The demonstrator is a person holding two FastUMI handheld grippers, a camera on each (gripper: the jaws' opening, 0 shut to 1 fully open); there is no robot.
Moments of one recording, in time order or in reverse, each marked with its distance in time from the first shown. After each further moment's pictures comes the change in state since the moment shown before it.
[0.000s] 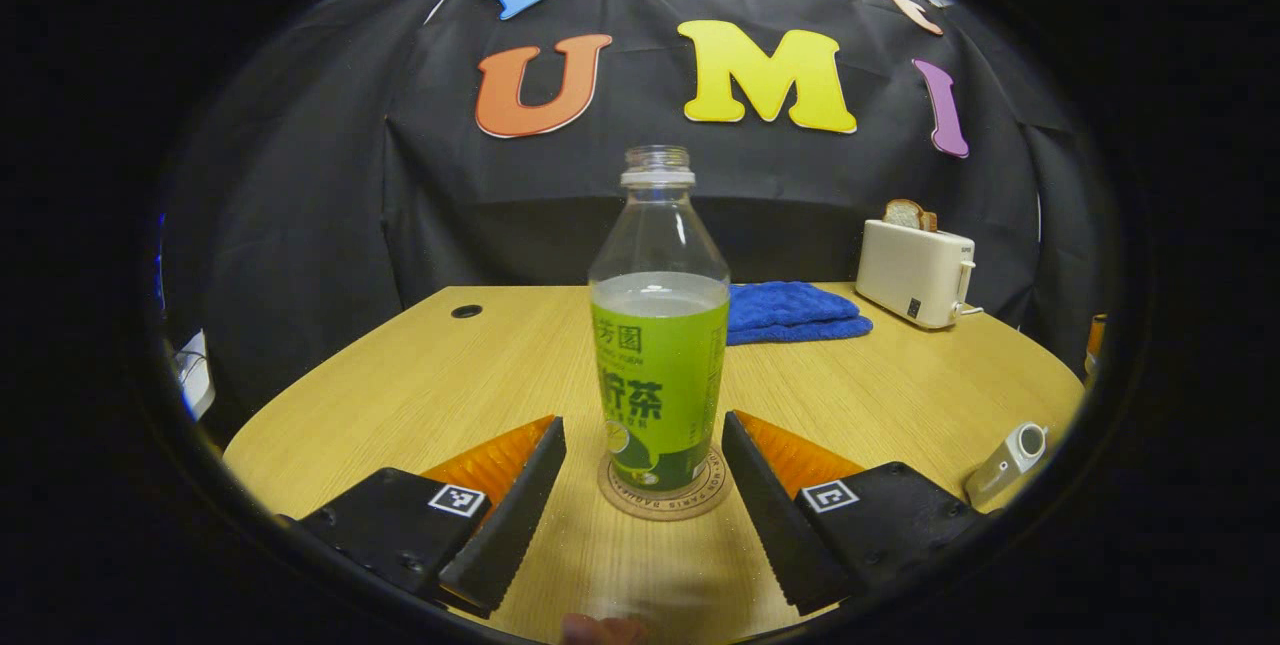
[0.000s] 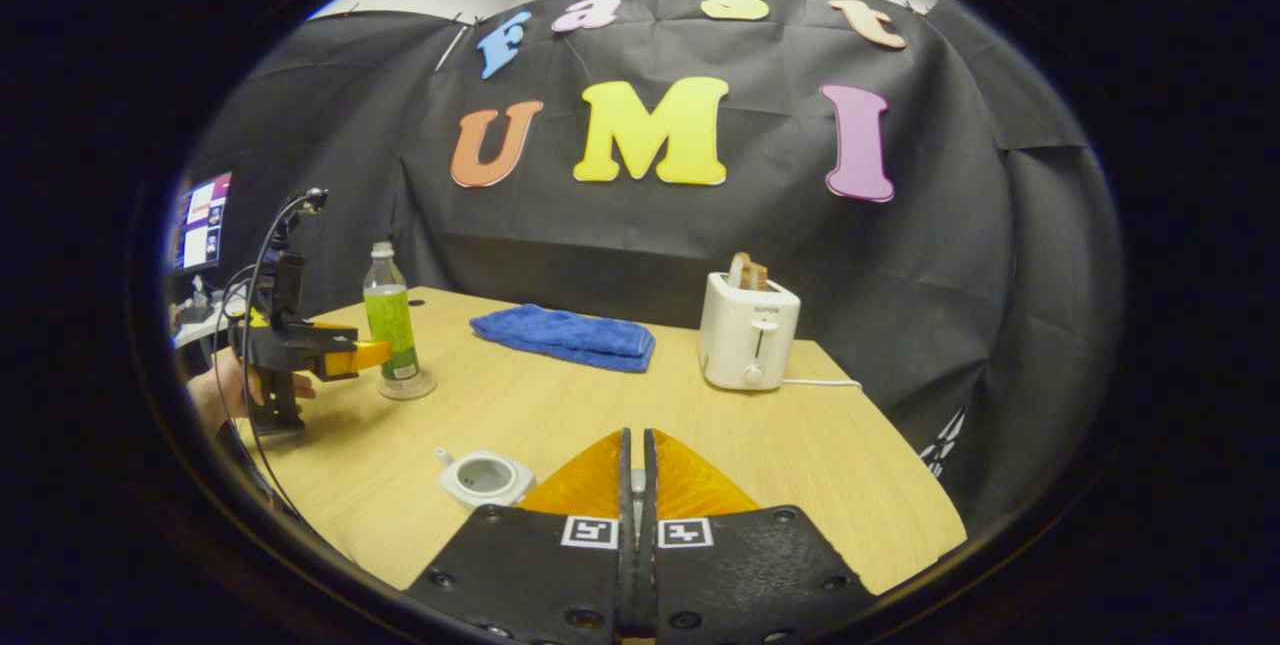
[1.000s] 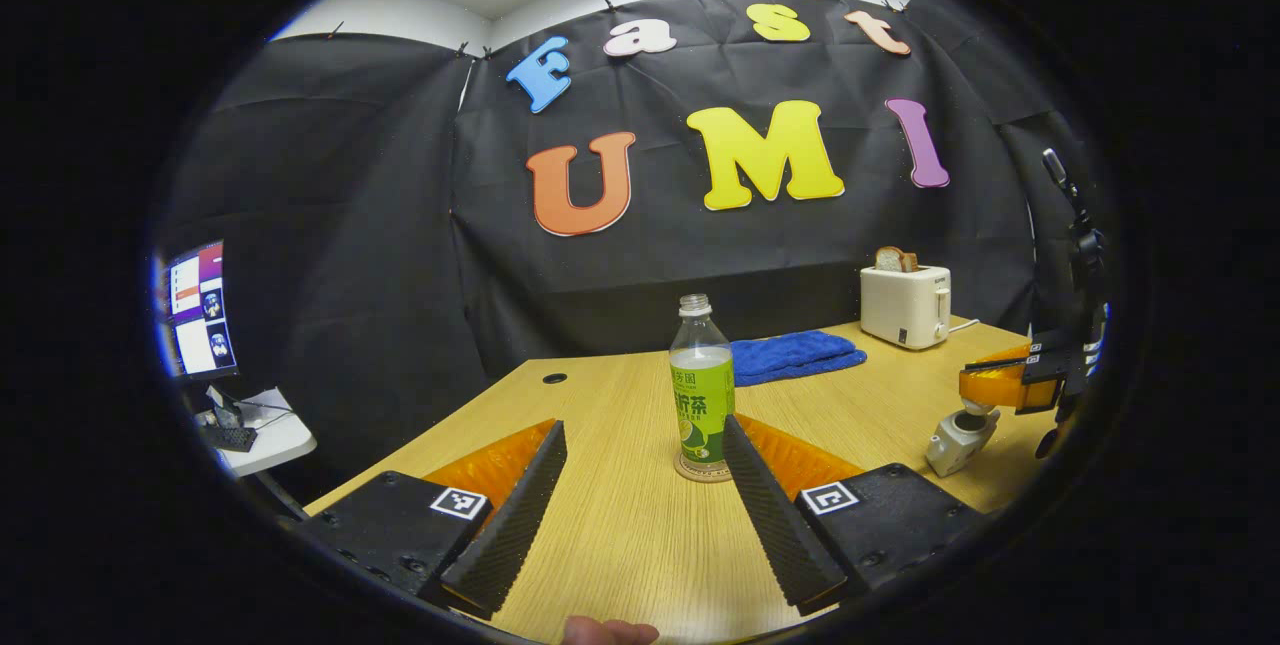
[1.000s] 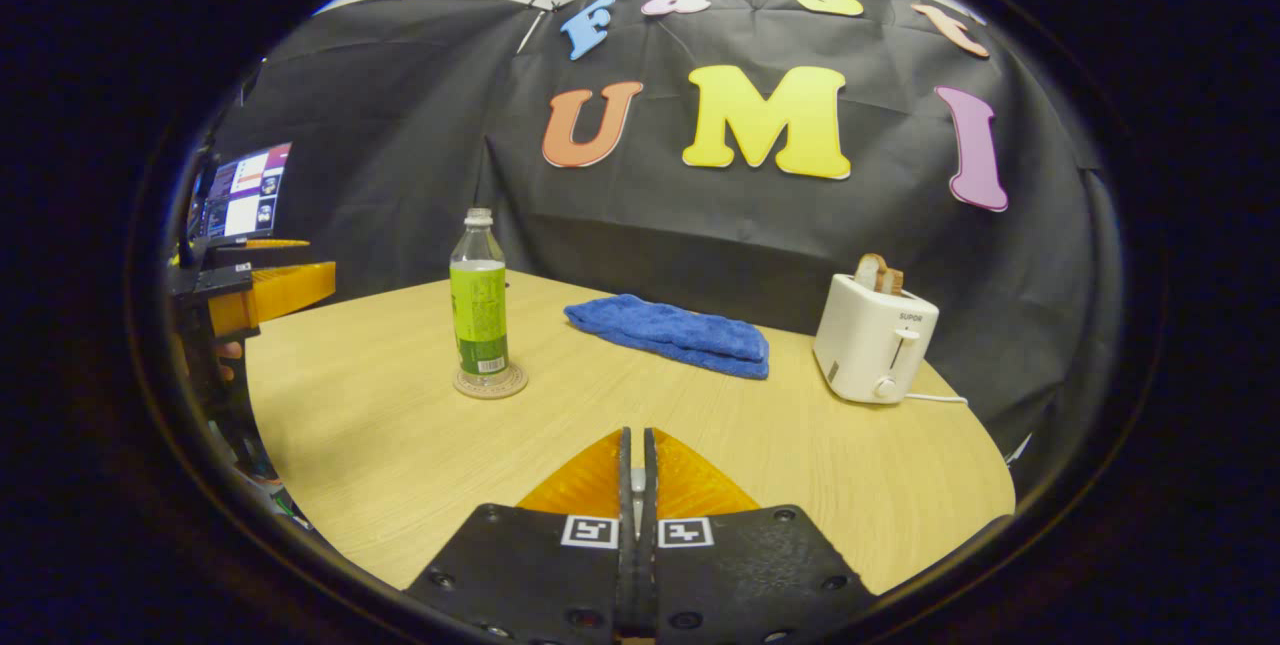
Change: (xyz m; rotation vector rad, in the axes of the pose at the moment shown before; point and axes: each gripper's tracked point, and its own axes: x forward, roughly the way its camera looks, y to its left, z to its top) left arm -0.135 0.021 0.047 0.126 -0.203 0.122; right arm 0.052 0.107 -0.021 -0.094 0.024 0.206
